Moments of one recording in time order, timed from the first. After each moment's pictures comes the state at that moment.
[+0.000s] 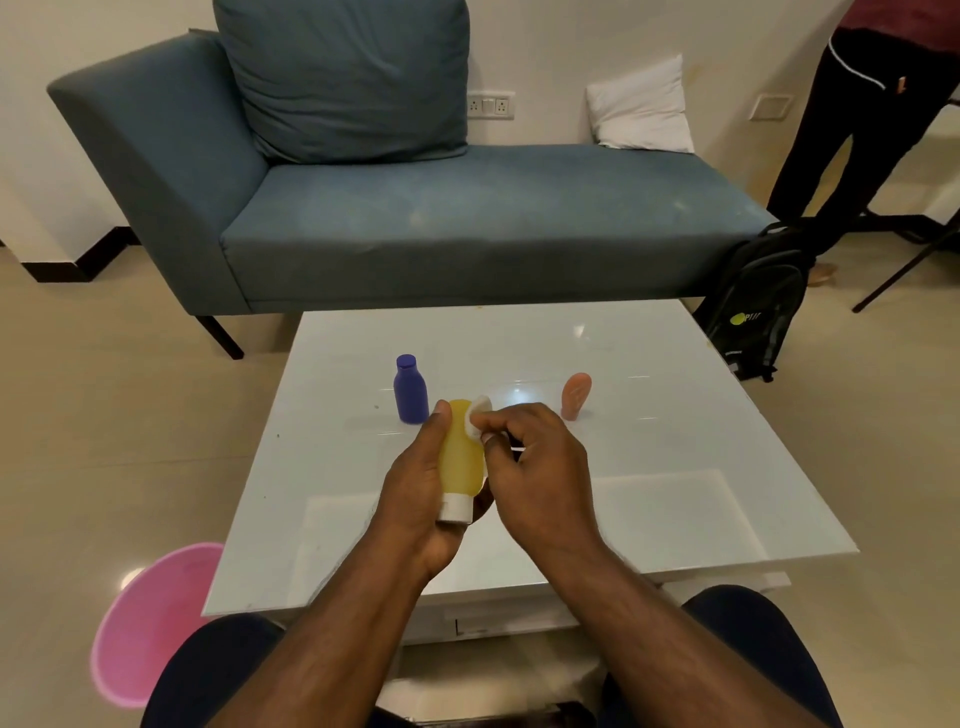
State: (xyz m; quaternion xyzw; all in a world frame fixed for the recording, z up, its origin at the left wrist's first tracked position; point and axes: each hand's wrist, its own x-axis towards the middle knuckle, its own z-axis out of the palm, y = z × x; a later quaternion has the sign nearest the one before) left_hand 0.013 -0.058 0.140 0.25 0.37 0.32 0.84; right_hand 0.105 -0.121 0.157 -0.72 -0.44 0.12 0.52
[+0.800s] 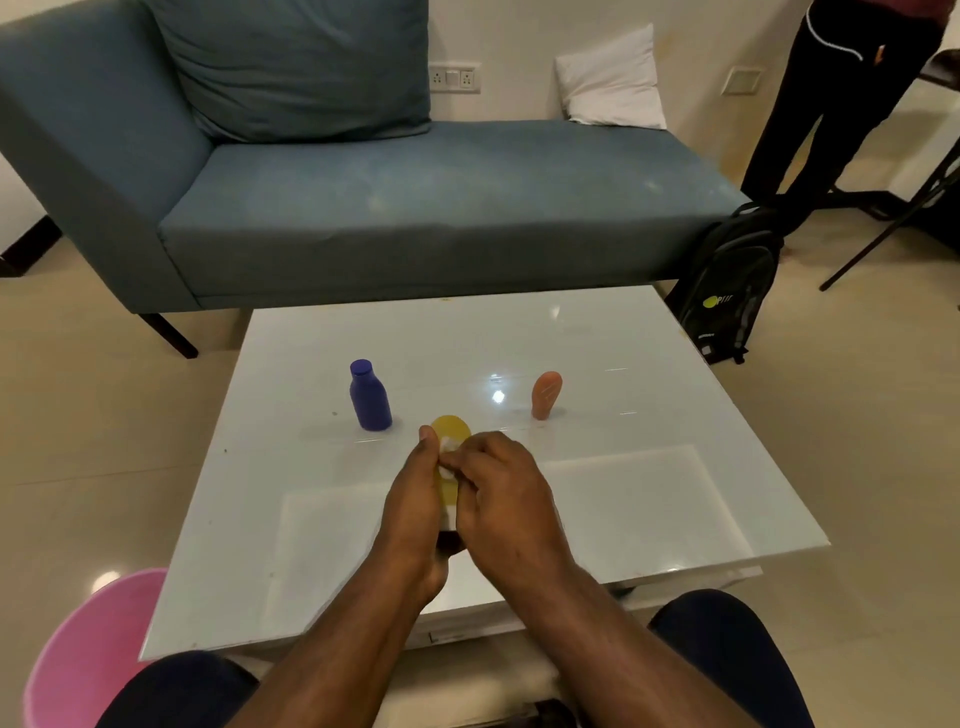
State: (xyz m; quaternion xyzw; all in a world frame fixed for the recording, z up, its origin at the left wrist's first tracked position) left_hand 0.060 -0.054 0.110 0.27 0.47 0.27 0.80; right_hand 0.130 -0.107 0.113 -0.76 -0.51 0.09 0.38
